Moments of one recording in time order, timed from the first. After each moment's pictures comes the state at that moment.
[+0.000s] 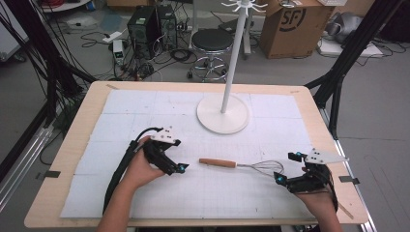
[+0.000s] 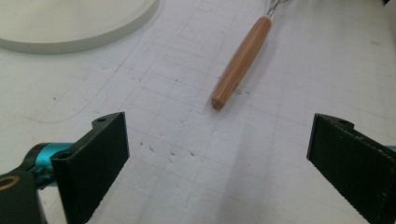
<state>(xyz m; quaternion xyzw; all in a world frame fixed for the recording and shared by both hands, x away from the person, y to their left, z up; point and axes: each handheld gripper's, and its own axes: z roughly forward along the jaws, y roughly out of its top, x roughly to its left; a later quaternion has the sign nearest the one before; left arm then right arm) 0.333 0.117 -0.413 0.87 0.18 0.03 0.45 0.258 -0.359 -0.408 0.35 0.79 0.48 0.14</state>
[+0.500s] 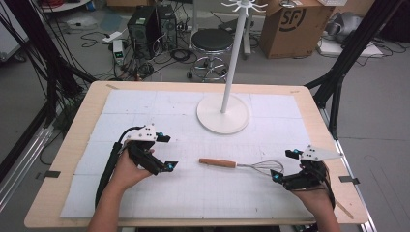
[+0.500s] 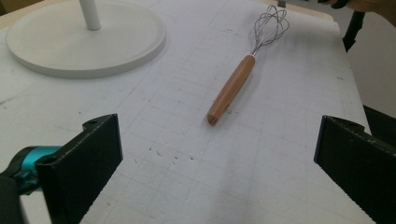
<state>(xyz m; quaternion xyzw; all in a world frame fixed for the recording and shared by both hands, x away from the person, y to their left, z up) 0.325 0.148 -0.403 0.83 0.18 0.04 0.53 0.264 -0.348 -0.401 0.34 0.80 0.47 0.15</state>
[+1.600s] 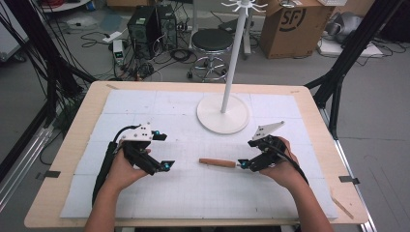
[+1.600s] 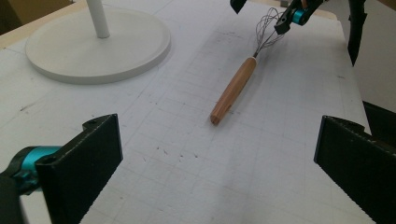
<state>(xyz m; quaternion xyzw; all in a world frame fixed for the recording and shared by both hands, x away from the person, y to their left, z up) 0.320 0.155 -0.391 0.83 0.18 0.06 0.52 0.330 -0.250 -0.386 0.26 0.90 0.33 0.08</state>
